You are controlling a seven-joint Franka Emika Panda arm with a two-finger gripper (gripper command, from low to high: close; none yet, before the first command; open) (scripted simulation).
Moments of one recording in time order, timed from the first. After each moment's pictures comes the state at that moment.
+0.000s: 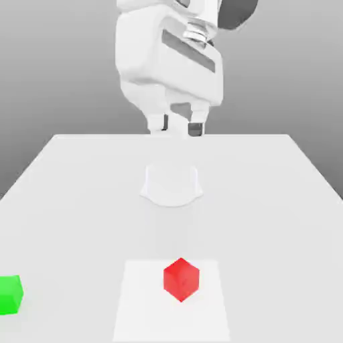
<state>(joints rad) 0.25 -0.40 -0.23 -2.54 -0.21 2.53 -0.21</state>
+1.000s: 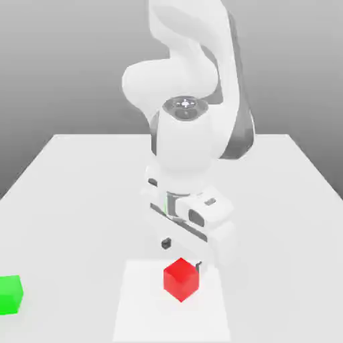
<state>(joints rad) 0.40 0.15 -0.30 -2.75 0.19 2.90 -1.64</state>
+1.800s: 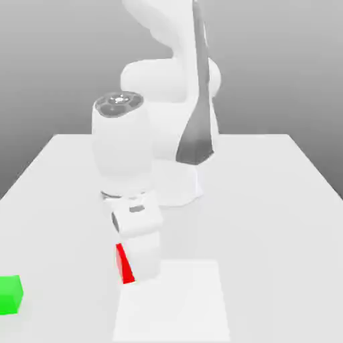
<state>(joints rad) 0.17 0.12 -0.44 -2.57 0.15 2.67 -1.28</state>
